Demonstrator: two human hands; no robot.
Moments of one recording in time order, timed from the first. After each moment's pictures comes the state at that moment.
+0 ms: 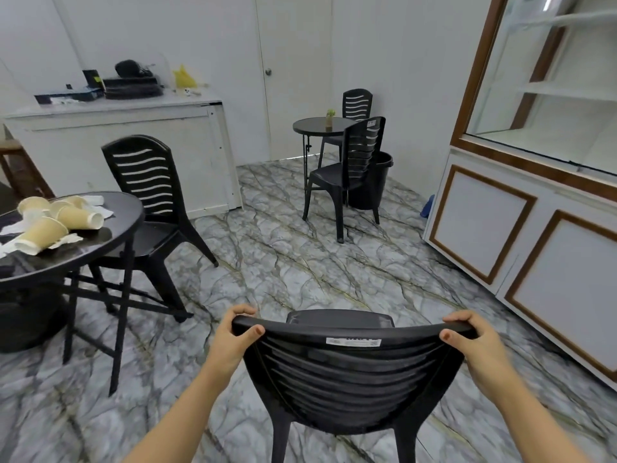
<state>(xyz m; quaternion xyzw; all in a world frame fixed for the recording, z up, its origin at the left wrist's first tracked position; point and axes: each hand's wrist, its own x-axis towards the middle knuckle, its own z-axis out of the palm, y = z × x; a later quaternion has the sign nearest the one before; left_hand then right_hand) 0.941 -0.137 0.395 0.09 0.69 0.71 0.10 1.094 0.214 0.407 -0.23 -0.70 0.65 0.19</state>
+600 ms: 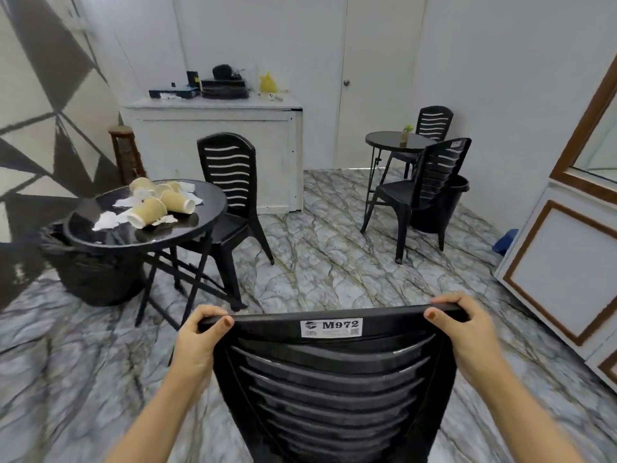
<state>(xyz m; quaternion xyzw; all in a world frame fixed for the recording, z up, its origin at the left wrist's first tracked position) 0.926 -0.306 0.427 0.00 0.60 0.80 -0.08 0.980 0.056 0.469 -0.10 -0.71 0.67 0.18</state>
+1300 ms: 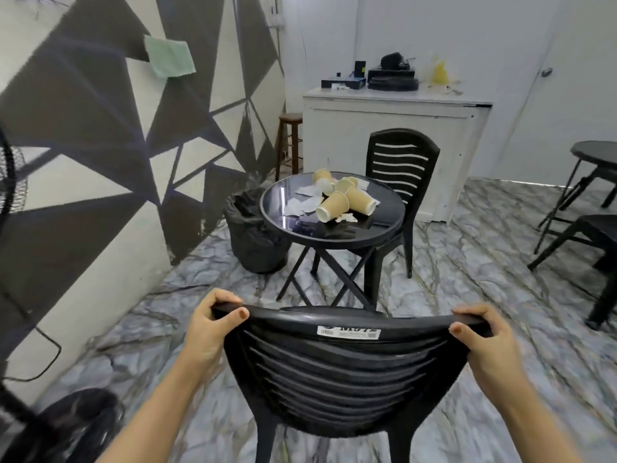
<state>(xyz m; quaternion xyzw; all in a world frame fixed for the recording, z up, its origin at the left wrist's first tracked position) 0.896 -0.676 0.438 -0.08 0.65 0.72 -0.21 0.804 -0.306 0.435 0.05 -0.70 0.71 0.04</state>
